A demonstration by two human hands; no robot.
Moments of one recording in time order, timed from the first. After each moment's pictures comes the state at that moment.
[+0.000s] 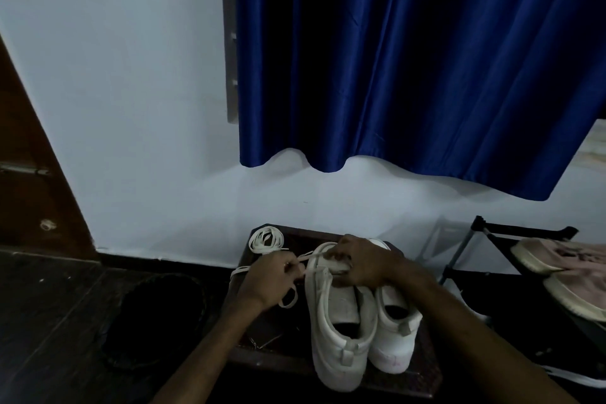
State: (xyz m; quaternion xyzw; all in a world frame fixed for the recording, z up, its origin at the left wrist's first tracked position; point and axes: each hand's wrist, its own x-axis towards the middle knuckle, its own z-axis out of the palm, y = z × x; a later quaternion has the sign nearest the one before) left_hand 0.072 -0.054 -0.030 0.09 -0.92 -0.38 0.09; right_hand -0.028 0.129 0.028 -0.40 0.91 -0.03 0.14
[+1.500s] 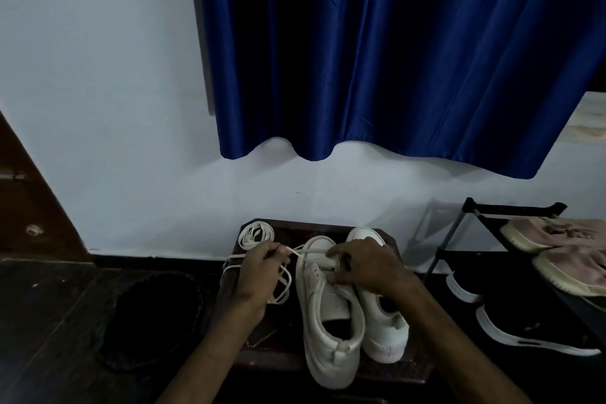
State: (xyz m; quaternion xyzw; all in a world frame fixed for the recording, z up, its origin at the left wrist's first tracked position) left_hand 0.071 -0.034 -0.027 0.23 -0.70 -0.66 0.15; right_hand -0.016 0.152 0.010 -0.29 0.94 -0.12 0.12
